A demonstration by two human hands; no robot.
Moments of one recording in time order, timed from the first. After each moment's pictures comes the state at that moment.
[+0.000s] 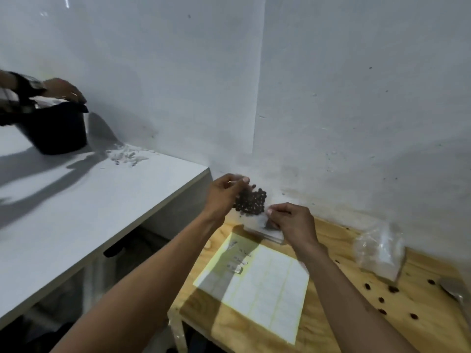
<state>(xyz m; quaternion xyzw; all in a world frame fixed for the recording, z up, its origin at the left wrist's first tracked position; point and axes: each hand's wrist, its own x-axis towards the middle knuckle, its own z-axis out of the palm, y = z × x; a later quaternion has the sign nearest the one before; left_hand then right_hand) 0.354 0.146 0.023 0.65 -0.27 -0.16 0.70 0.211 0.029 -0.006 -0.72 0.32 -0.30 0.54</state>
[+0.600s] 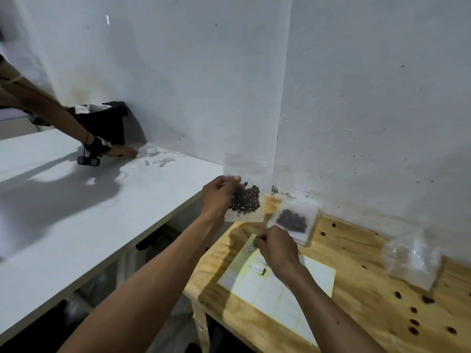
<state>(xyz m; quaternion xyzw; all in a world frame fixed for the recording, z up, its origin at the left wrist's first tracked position) 0.370 0.191 0.024 0.64 -0.16 -0.09 0.74 0.247 0.093 -0.053 -0.92 0.28 -0.14 0.23</state>
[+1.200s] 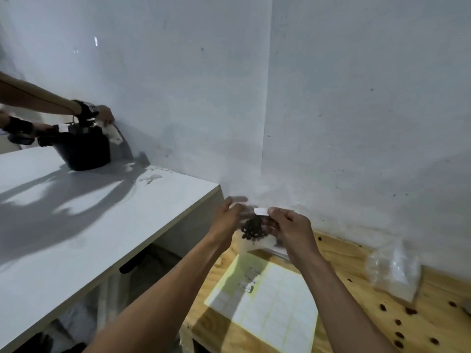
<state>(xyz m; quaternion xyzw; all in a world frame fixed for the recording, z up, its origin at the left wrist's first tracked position) 0.346 0.159 0.022 0.64 -0.22 -0.23 0.70 0.227 0.057 0.024 -0.57 0.26 -0.31 0.72</state>
